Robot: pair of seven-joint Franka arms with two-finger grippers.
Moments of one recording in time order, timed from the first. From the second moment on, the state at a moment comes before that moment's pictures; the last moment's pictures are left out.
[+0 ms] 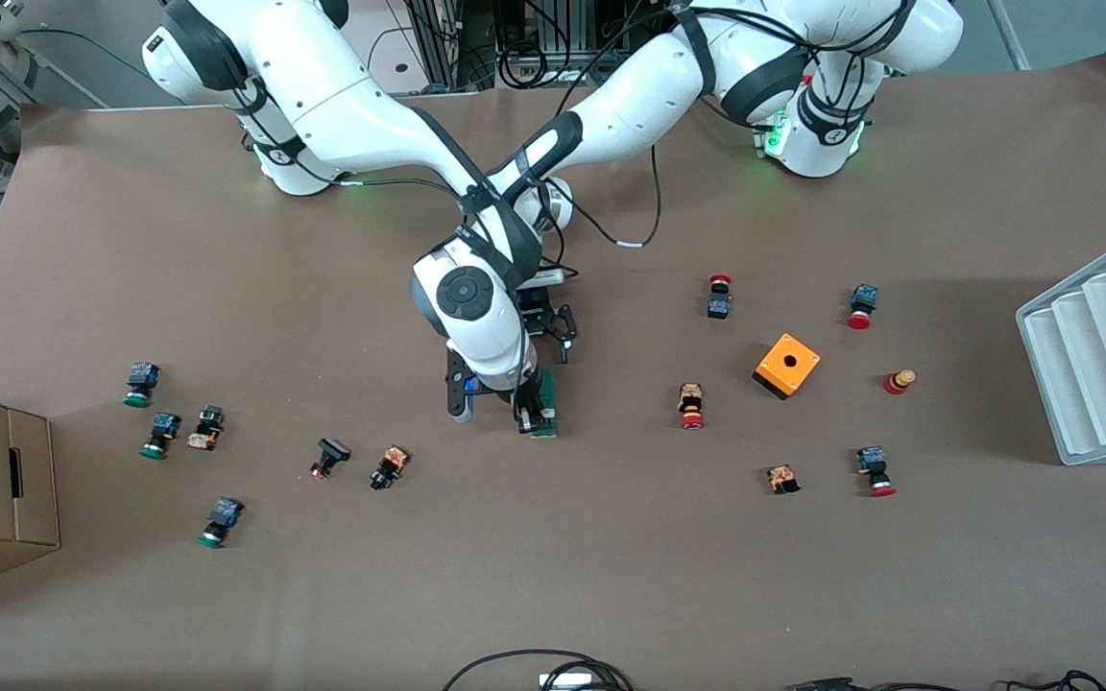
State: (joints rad) left arm -0.96 1.05 -0.29 -1.54 1.79 1.77 -2.59; right arm 0.77 0.71 -0.11 -1.60 0.18 2.53 2.06
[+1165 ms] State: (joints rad) left arm -0.96 1.05 -0.29 -1.54 1.79 1.77 -2.59; right arm 0.75 0.80 -0.11 -1.49 0.18 2.53 2.07
